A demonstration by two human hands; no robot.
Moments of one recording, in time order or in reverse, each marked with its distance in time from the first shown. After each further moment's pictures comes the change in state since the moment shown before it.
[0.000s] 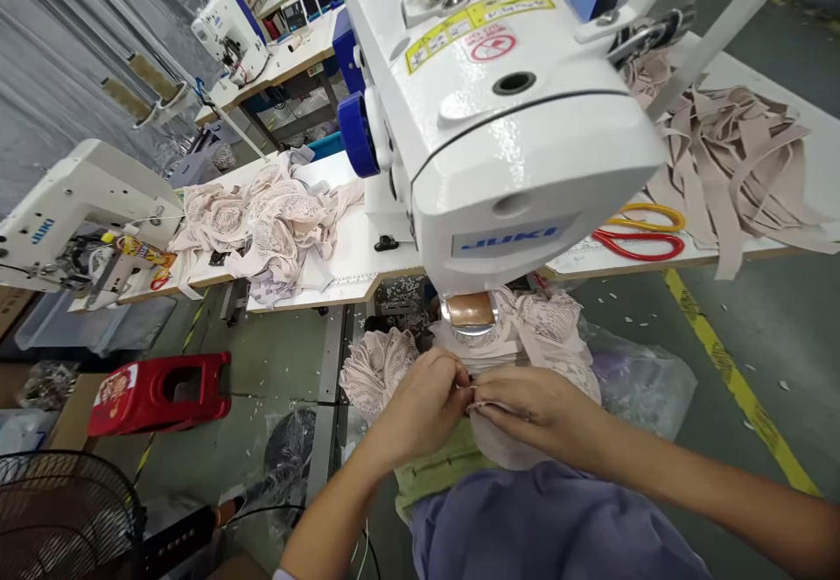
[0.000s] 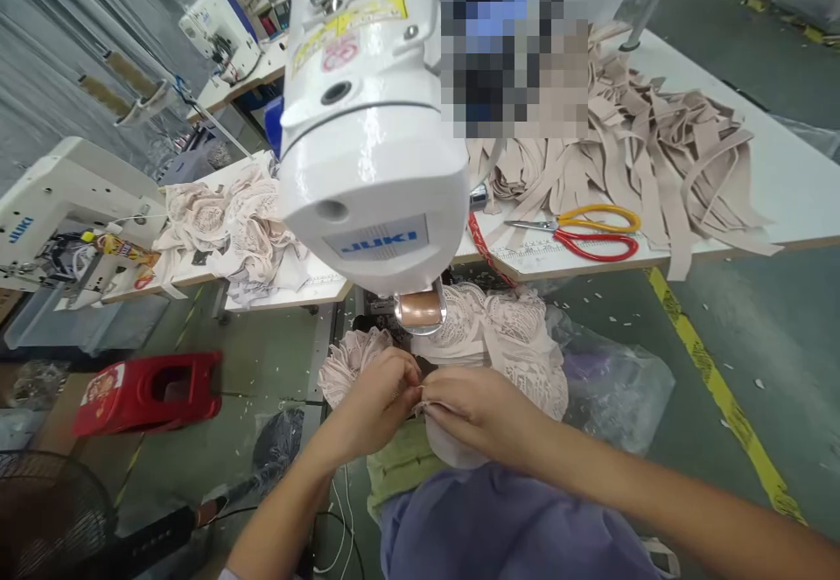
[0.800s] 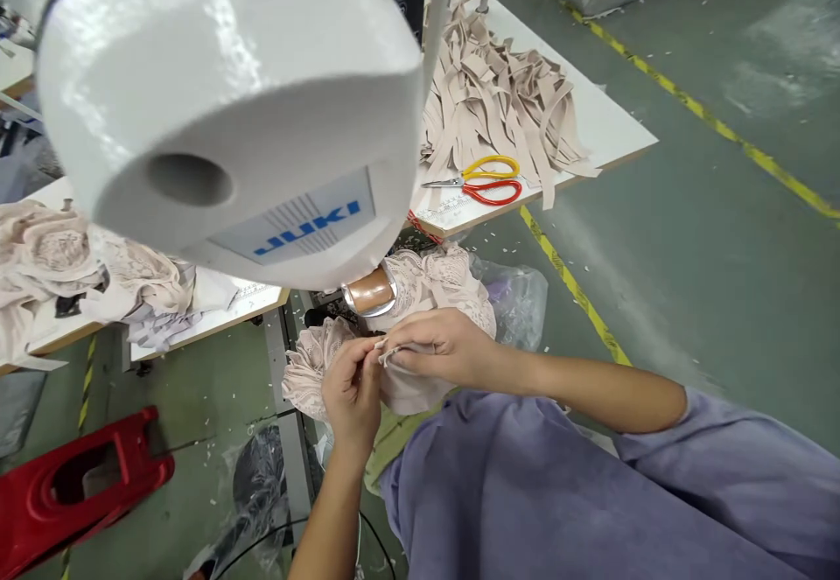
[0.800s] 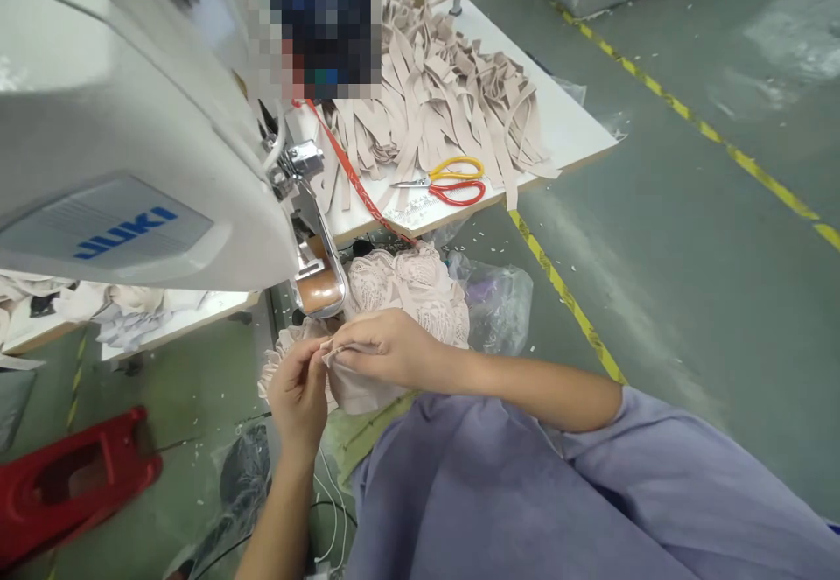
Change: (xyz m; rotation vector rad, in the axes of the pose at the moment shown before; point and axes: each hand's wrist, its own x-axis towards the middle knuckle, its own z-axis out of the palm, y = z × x) left_hand 0.018 -0.029 0.048 0.018 0.509 0.116; right_hand 0.003 0.014 -0.013 0.287 0.192 0.179
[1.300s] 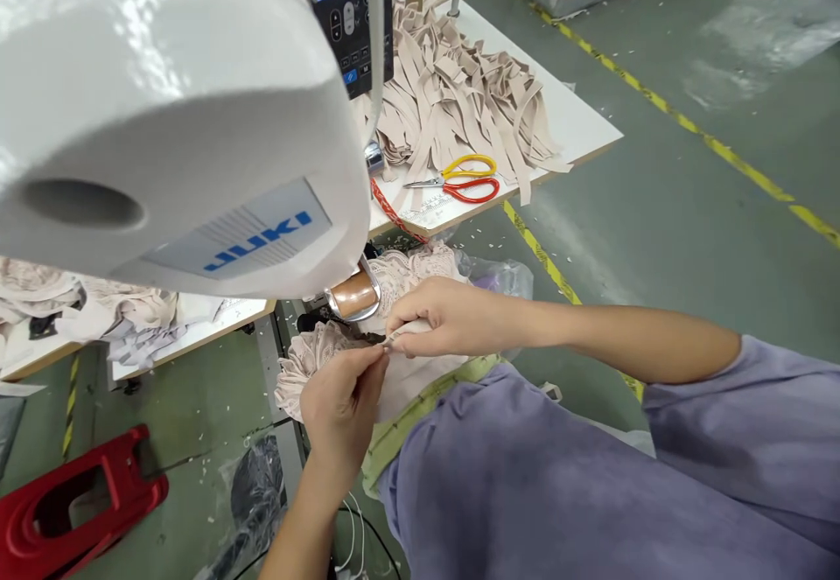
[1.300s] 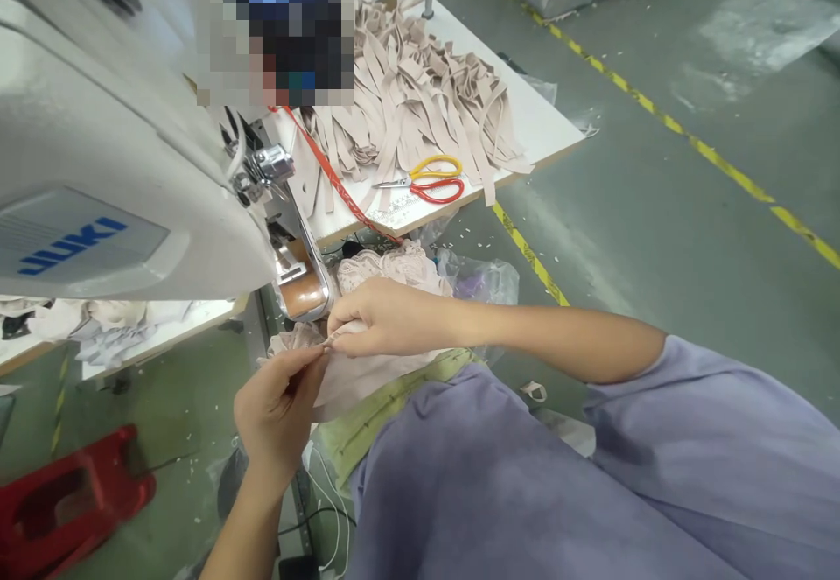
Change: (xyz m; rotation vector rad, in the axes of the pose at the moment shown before) left_hand 0.016 0.040 -0.012 0.275 -0.058 0.260; right_hand 0.024 -0.034 -0.054 -0.125 -0.272 0.178
